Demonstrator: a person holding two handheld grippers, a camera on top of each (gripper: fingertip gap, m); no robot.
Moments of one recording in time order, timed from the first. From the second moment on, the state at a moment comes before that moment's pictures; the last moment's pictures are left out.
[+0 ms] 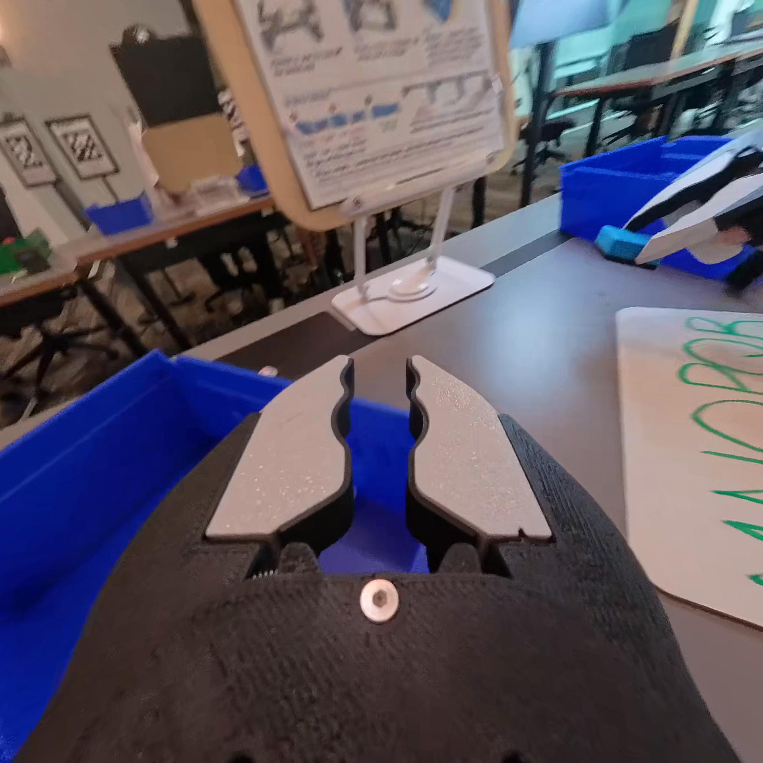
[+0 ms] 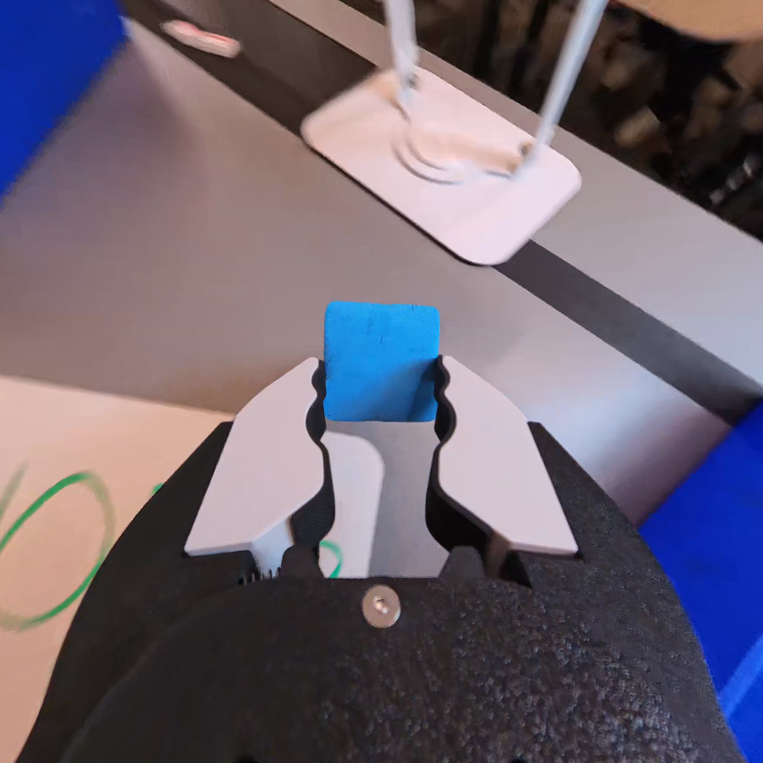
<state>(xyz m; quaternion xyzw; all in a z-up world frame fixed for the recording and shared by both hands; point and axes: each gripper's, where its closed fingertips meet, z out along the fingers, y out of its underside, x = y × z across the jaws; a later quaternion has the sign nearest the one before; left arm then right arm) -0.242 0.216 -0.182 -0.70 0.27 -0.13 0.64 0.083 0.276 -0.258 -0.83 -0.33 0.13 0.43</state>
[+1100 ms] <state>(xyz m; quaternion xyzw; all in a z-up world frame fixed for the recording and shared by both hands) -0.039 -0.039 -0.315 -0.52 0.77 -0.27 0.25 0.132 0.129 -0.321 -0.85 -0.46 0.08 0.22</state>
